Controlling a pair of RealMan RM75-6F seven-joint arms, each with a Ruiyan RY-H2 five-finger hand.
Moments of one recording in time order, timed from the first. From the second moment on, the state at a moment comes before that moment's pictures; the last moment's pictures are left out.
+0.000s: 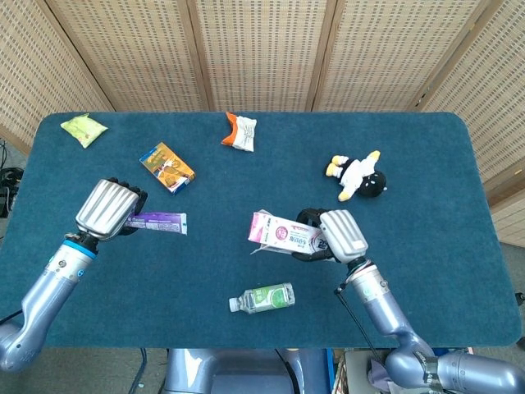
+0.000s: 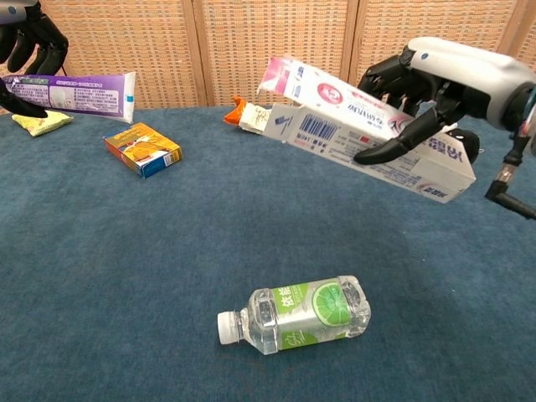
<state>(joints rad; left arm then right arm) -0.67 -1.02 -0.18 -1.87 1.18 1.04 0.58 0.62 -1.47 0.24 -1.72 -1.26 1.13 -0.08</state>
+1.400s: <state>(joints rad) -0.99 -1.03 -0.08 -2.12 0.59 1.05 0.93 0.69 -1.62 0.23 -1.63 -1.22 1.08 -0.24</state>
